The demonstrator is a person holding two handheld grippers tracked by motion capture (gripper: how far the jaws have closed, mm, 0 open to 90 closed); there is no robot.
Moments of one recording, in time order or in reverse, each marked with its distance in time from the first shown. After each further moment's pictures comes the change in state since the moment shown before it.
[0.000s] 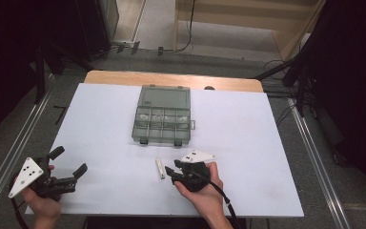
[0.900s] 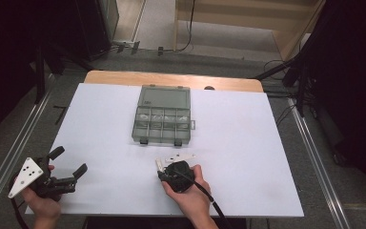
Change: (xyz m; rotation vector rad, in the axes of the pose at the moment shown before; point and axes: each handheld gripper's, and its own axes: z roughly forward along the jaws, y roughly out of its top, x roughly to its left) left arm 0.000 0.000 0.000 -0.001 -0.002 0.000; right arm 0.018 -0.004 0.045 0.156 -0.050 0.064
